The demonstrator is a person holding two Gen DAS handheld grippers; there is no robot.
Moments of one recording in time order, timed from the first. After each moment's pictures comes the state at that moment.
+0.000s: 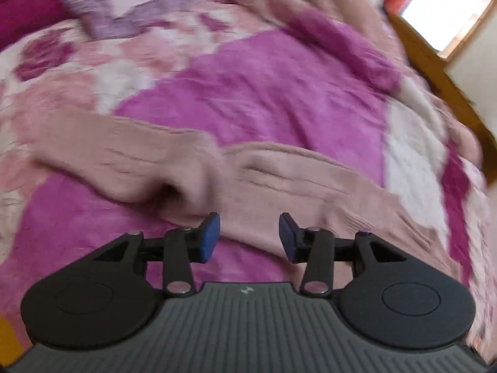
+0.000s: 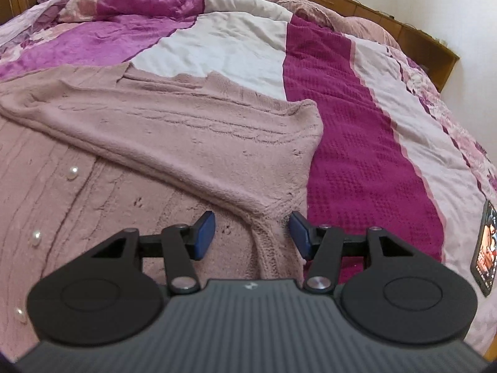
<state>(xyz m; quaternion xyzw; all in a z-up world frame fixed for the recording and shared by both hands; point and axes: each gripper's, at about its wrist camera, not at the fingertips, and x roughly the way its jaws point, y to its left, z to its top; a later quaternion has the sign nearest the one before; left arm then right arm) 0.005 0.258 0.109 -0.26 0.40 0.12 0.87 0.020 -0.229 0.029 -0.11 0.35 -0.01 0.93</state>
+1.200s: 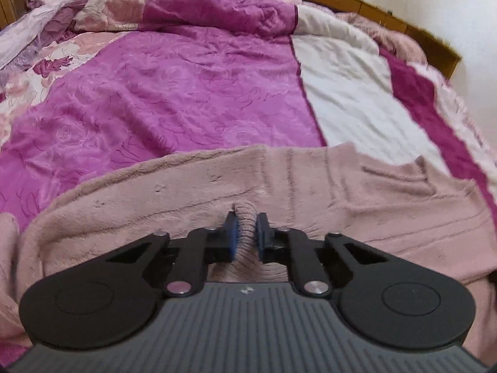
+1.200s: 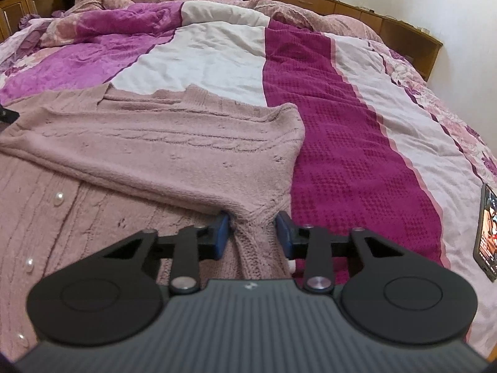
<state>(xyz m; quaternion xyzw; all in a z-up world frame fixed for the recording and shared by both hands) 0.133 0.130 0.057 -0.08 0.38 -0.06 0.92 0.023 -0.243 0.031 -0.07 0.33 -0.04 0.94</state>
